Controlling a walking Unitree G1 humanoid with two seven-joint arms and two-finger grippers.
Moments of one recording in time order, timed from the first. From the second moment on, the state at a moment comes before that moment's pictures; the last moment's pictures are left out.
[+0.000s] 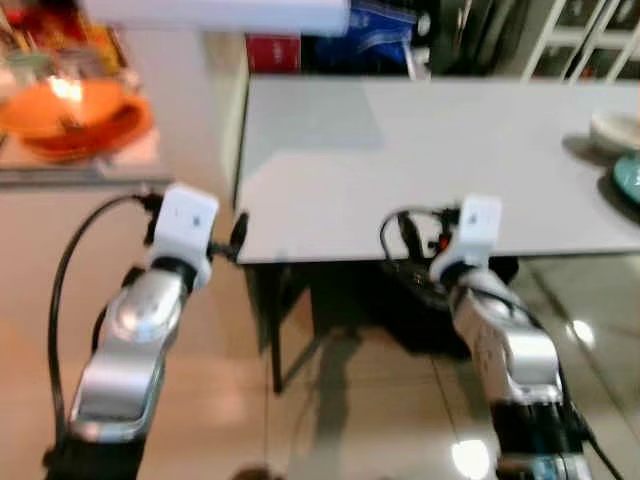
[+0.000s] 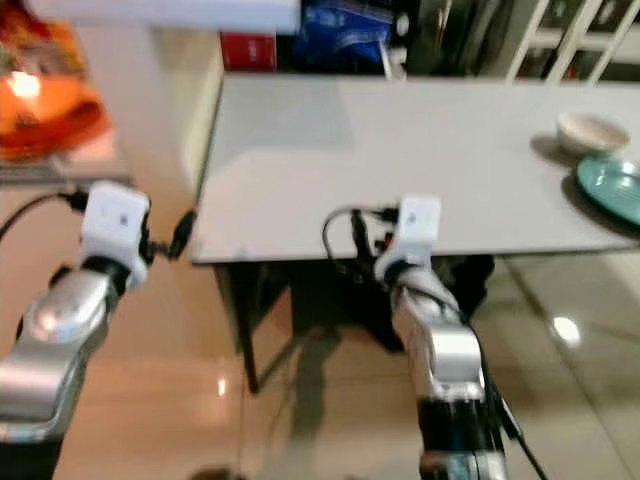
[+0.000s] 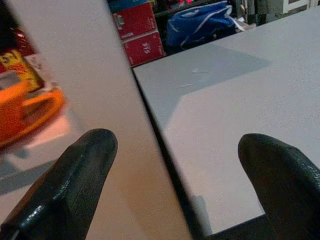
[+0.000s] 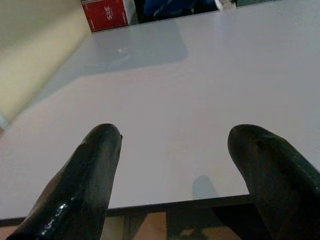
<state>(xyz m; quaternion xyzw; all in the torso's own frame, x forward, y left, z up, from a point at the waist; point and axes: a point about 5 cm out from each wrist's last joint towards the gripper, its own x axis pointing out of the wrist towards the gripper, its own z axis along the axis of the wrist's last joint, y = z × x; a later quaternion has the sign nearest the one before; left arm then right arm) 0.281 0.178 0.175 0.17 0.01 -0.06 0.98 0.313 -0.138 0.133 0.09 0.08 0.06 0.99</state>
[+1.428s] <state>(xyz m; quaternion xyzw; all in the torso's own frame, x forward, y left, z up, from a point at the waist) 0.280 0.182 0.192 0.15 -0.03 -0.04 0.99 0.319 -0.107 0.163 0.07 0.03 0.14 0.99</state>
